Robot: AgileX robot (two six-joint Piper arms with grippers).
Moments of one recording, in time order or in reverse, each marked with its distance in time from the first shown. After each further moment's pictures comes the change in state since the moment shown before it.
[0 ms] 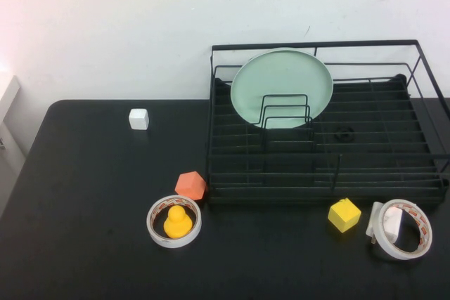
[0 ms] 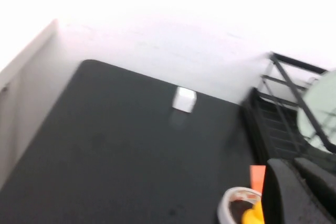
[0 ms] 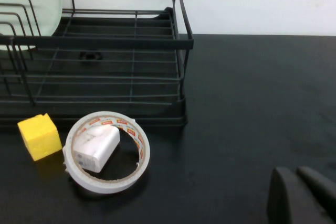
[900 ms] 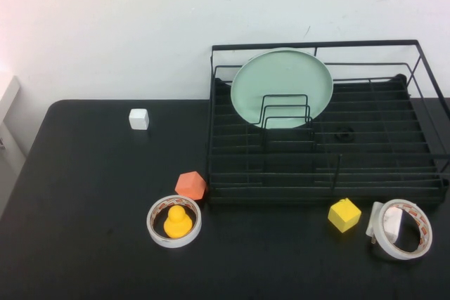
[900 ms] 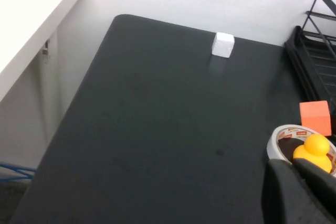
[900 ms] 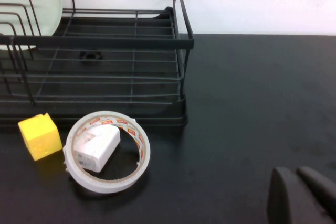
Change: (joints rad) right arm 0.000 0.000 0.000 0.002 0.002 0.000; left arm 0.015 -0.161 0.078 0.181 0.208 -0.061
